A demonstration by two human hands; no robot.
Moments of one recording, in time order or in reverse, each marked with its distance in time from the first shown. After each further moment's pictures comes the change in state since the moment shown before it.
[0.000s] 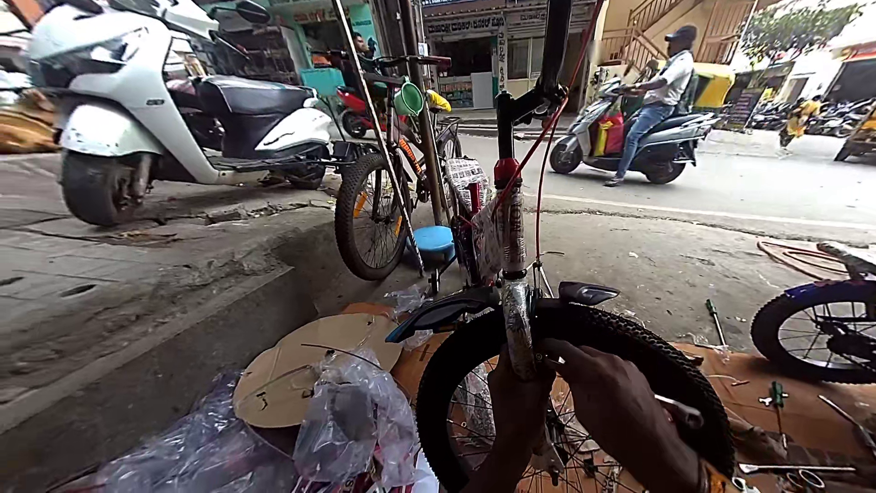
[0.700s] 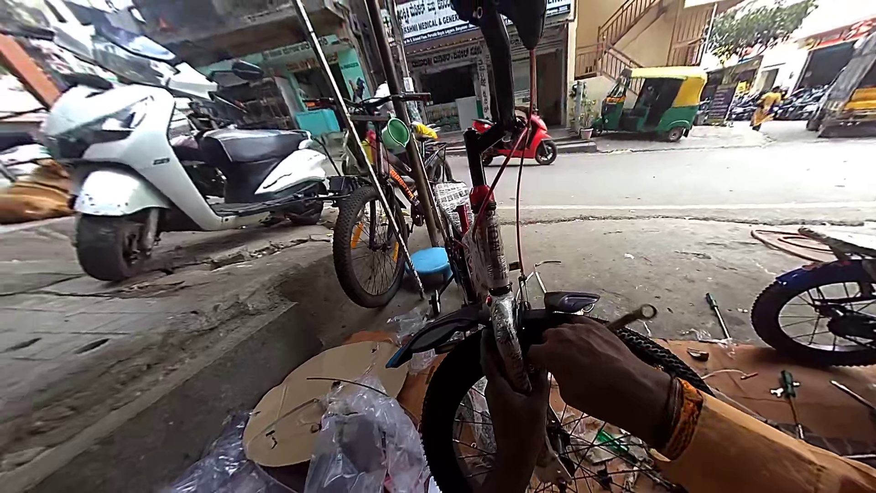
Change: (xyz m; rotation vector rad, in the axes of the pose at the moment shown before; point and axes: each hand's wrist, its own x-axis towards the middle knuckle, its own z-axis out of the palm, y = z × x) left_hand -0.001 0.015 0.006 0.178 0.071 0.138; right_hand 0.055 -0.023 -0.060 -0.347 -0.582 -0.183
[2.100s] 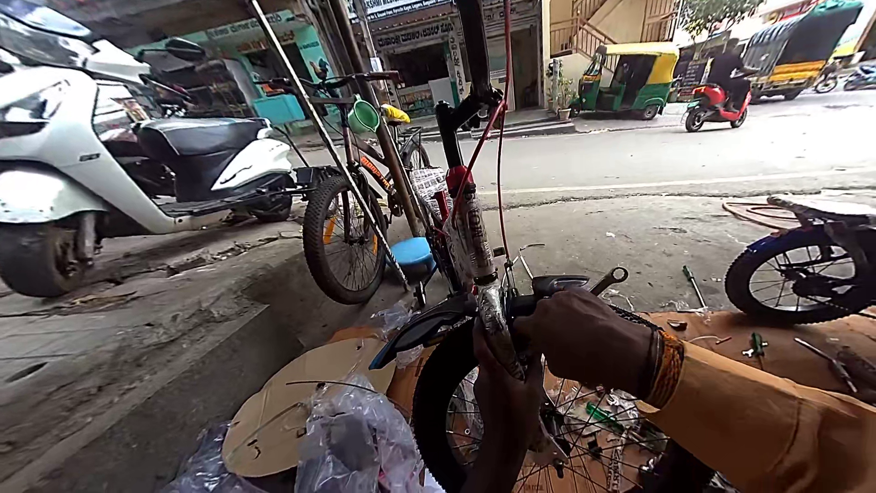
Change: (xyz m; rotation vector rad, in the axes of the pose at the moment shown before) left_hand 0.002 -0.005 0.002 0.426 0.020 0.254; right_hand 0.009 0.009 -0.008 -0.133 0.045 0.001
